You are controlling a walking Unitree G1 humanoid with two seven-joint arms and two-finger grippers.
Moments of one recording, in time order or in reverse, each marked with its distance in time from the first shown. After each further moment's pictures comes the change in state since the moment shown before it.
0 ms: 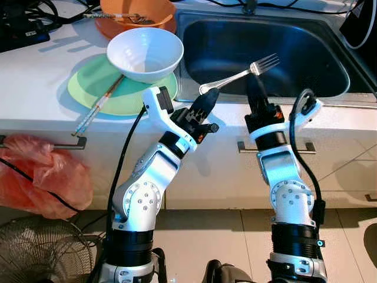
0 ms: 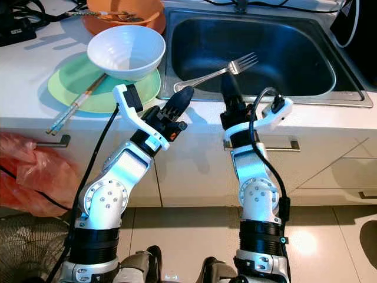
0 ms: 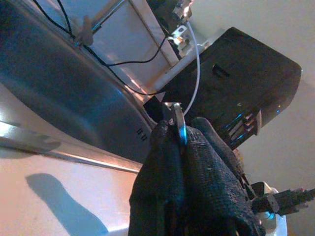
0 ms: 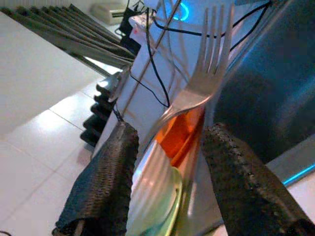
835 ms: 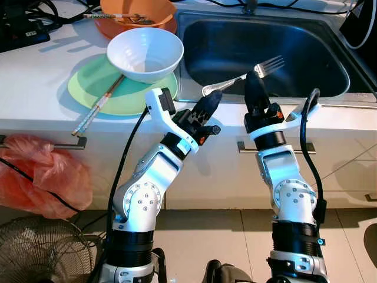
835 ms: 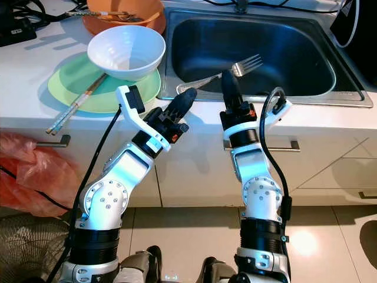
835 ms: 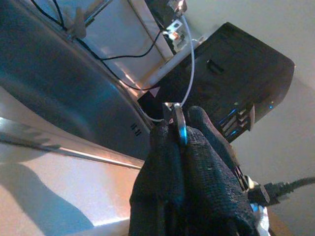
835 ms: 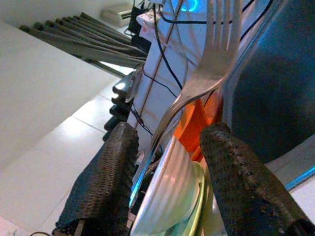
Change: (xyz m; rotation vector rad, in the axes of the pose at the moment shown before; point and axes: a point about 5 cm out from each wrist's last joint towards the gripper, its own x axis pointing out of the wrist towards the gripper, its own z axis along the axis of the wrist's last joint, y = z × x) left arm 0.000 -0.002 -0.003 -0.017 0.021 -0.022; right arm 0.003 0.000 -0.003 0.137 0.023 0.043
